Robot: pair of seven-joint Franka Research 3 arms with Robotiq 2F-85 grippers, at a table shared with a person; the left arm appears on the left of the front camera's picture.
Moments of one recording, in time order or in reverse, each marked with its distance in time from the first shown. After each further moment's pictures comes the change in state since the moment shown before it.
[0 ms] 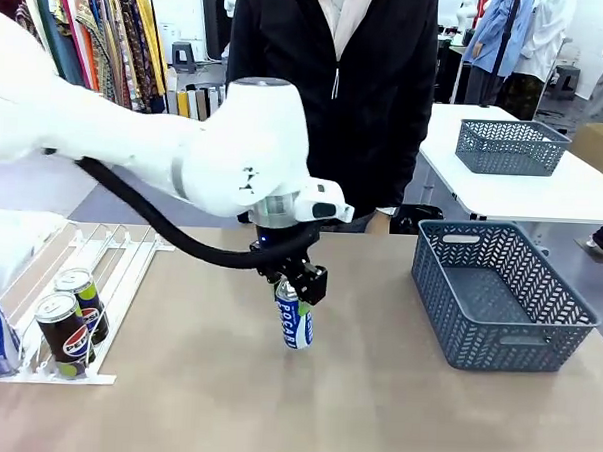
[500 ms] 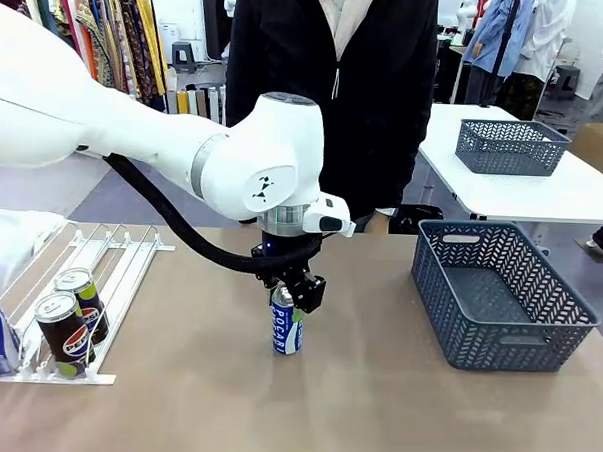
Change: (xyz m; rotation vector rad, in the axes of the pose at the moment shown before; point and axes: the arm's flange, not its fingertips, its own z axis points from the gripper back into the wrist) left arm 0.006 0.004 -0.014 0.039 0.067 -0.006; right arm 0.000 0.000 0.000 0.000 0.000 0.000
